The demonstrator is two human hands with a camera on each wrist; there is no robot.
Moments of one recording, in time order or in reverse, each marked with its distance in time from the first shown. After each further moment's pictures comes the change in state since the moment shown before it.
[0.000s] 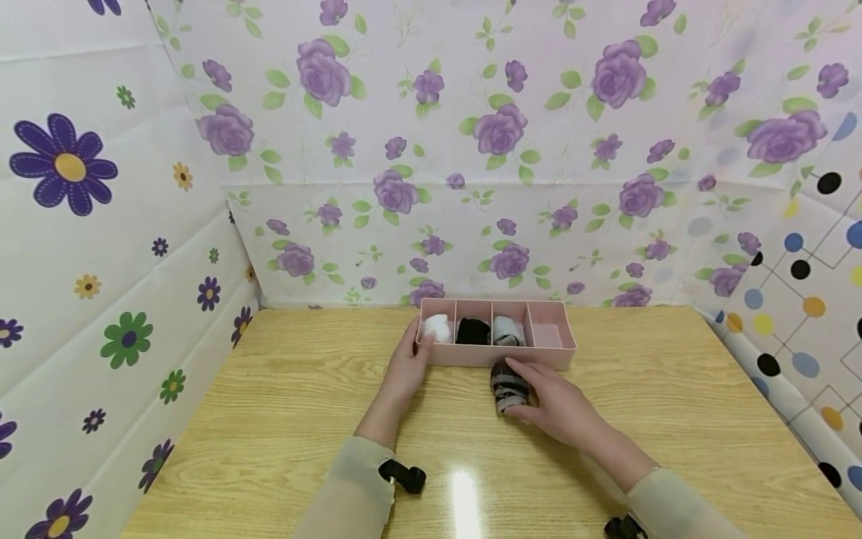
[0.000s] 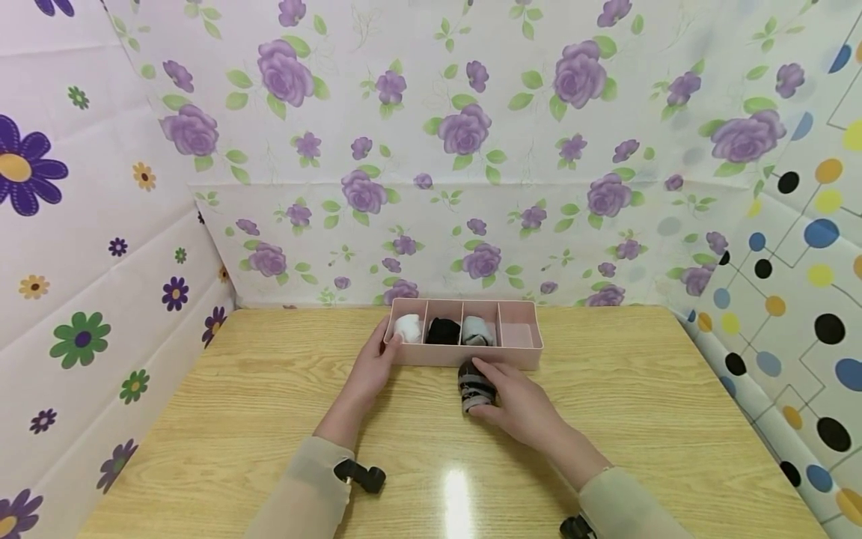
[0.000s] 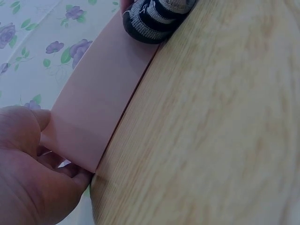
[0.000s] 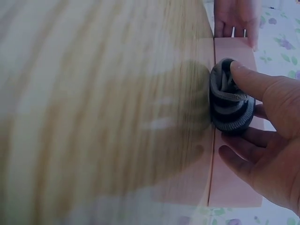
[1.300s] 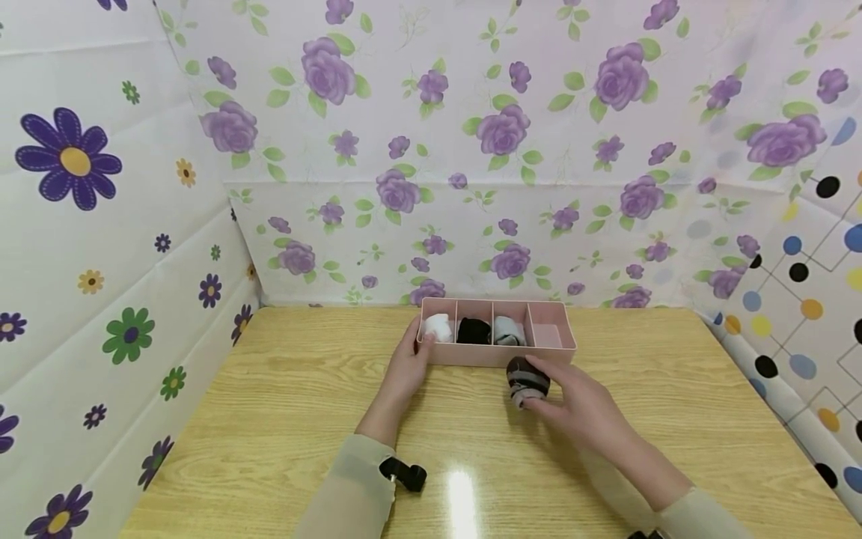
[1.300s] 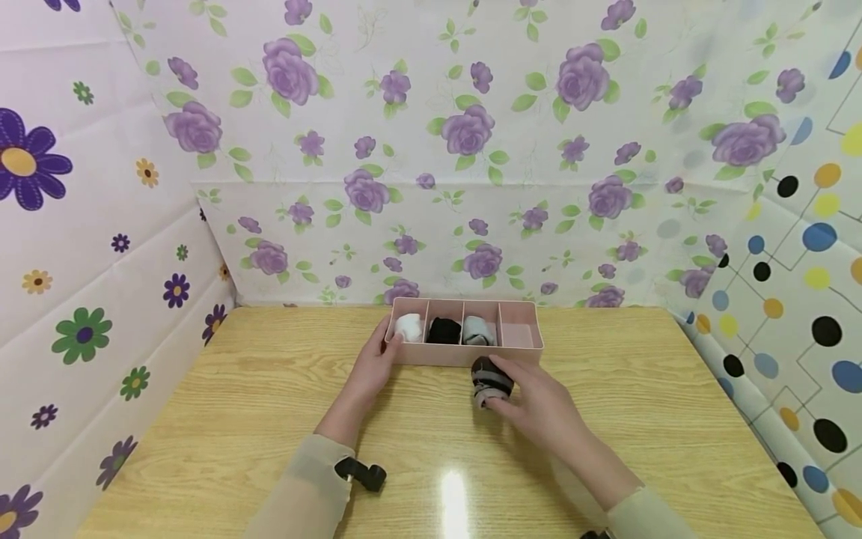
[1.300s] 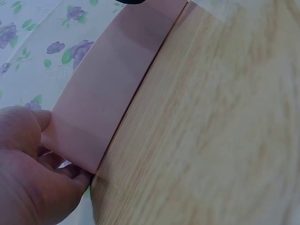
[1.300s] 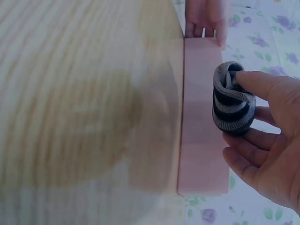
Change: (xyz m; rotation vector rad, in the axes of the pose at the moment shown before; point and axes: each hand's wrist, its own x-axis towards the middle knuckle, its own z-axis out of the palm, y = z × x) left_hand -0.002 0.003 -0.001 -0.007 -0.005 0.010; right_hand -0.021 -0.013 -0.036 0.012 0.082 0.081
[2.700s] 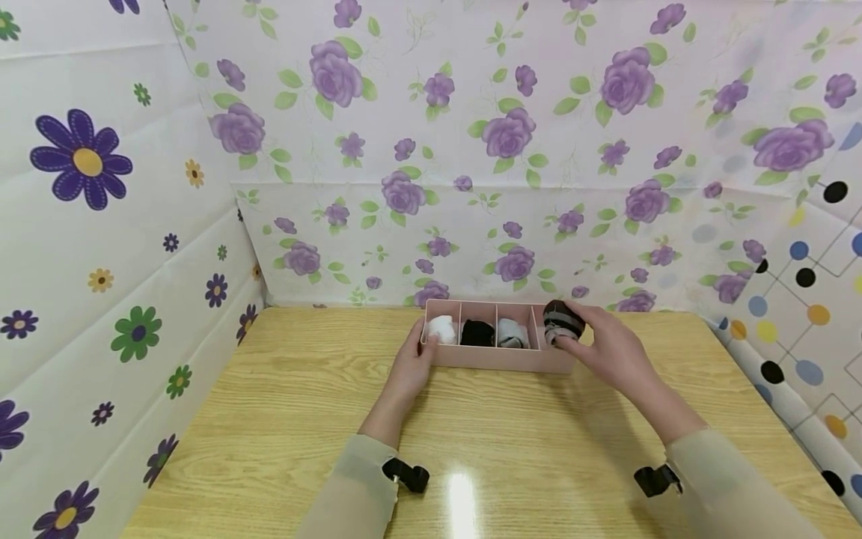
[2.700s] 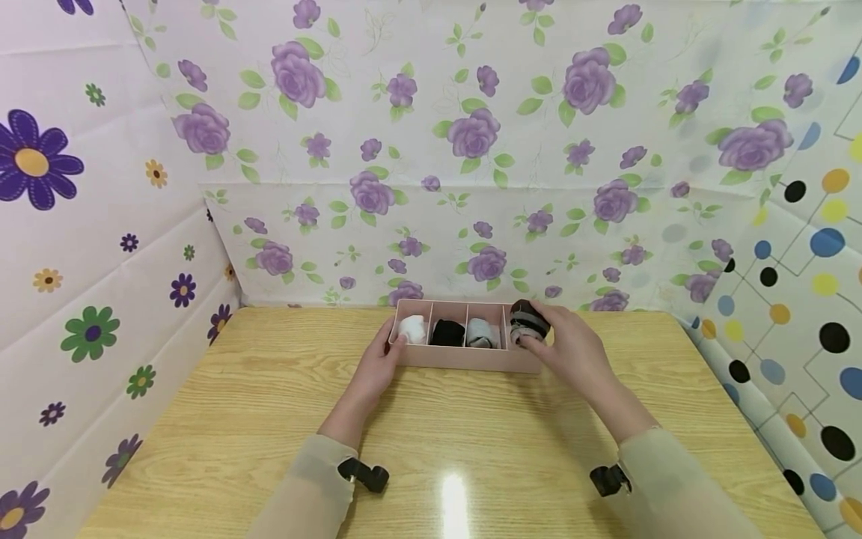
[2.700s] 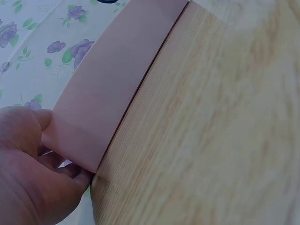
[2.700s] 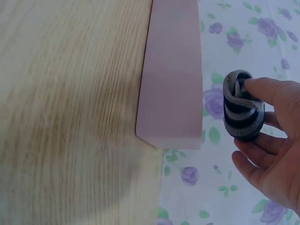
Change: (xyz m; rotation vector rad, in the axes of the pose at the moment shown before) left_hand 0.004 -0.005 0.001 0.003 0.008 -0.009; right_hand 0.059 0.041 -0.056 -0.059 0.031 0.072
